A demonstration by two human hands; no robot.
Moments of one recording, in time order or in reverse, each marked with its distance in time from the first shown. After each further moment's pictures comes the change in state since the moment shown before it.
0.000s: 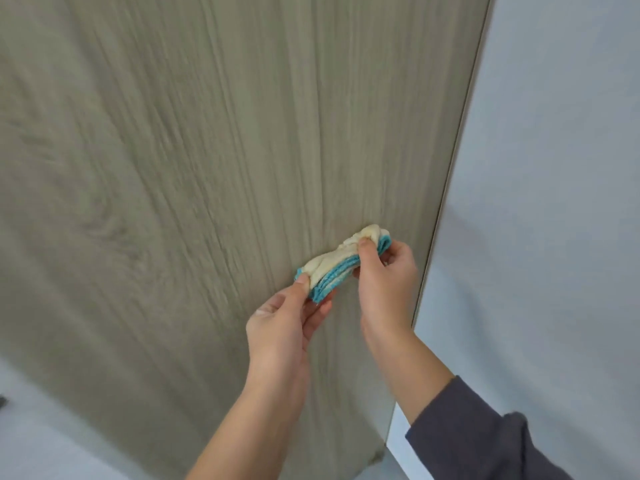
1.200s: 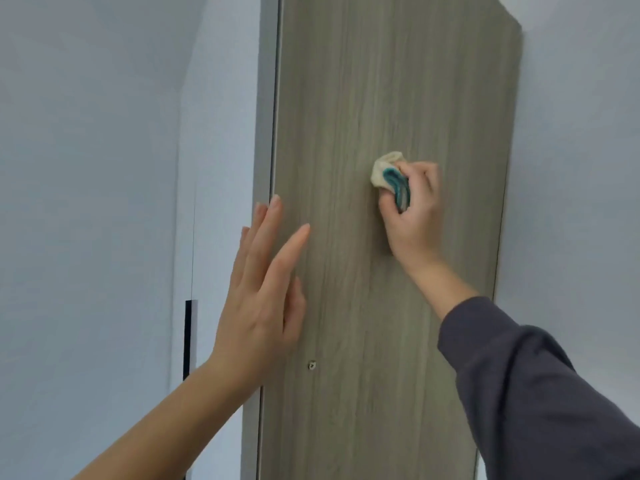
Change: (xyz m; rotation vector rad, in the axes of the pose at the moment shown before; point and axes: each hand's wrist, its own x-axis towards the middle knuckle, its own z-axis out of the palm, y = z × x) left_hand -0.045 0.390 -0.006 0.927 -0.148 1.947; right_hand -0.037 -0.360 0.240 -0.366 -0.013 -1.504
